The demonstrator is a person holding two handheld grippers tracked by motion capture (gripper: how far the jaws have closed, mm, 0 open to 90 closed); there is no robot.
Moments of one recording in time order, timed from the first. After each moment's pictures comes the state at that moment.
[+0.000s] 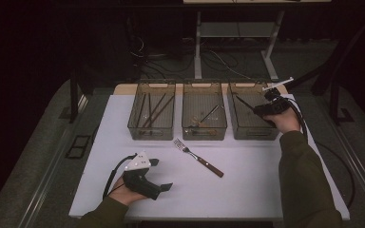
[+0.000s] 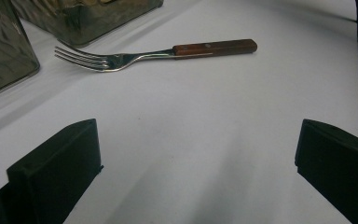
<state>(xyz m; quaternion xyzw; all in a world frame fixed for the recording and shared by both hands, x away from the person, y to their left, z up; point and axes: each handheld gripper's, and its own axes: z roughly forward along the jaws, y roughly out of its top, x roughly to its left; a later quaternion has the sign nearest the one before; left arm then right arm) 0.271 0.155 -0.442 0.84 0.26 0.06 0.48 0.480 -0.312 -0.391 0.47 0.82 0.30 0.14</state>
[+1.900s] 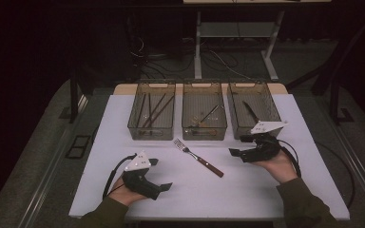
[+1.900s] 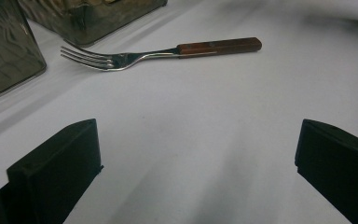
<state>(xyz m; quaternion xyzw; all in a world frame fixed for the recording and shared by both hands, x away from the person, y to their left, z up) 0.270 0.155 -0.440 0.84 0.26 0.08 0.48 0.329 -0.243 -0.398 0.35 0.83 0.43 0.10</state>
